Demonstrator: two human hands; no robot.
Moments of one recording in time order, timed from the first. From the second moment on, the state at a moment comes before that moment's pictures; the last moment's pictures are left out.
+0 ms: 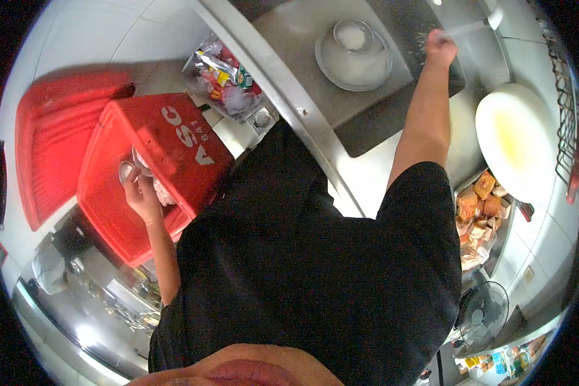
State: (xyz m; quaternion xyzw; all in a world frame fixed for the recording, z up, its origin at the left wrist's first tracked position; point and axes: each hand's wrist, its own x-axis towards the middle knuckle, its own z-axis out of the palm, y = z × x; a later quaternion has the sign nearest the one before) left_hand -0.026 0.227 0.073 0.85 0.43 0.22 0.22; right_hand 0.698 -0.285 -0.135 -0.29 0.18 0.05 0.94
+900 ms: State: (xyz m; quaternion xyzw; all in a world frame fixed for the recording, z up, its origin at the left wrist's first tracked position) left_hand 0.370 0.122 -0.030 0.87 0.06 0.07 0.49; right_hand 0.703 -0.094 0.075 -0.88 -0.10 -0.05 0.46
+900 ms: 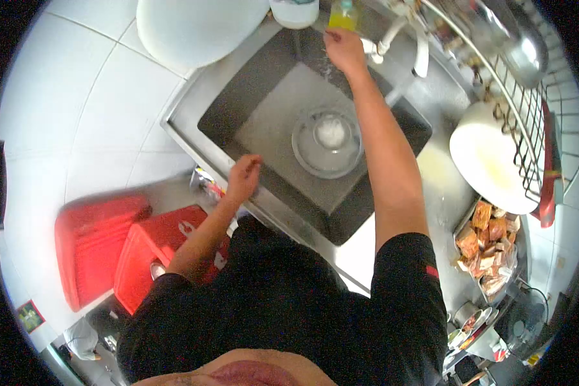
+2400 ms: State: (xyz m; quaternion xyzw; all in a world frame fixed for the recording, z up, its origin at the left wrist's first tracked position) left_hand 0.542 0.008 -0.306 0.85 0.22 -0.20 0.44; right_hand 0.463 -0.228 -0.094 -0.51 0.39 0.08 0.77
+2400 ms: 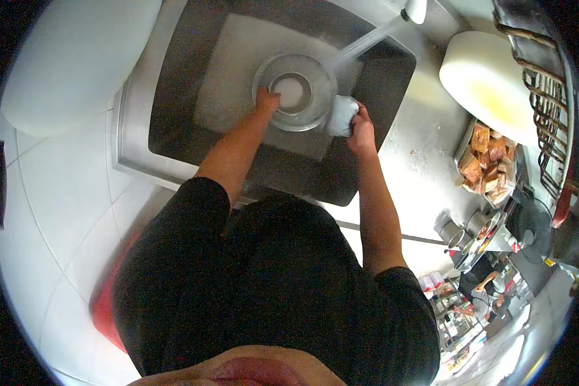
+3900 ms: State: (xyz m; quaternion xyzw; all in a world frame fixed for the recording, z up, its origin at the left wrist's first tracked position) left_hand 0.584 -0.090 -0.115 0.75 0.05 -0.24 0.61; right_hand 0.569 -0.217 -0.151 -0.89 0.06 0.09 0.45
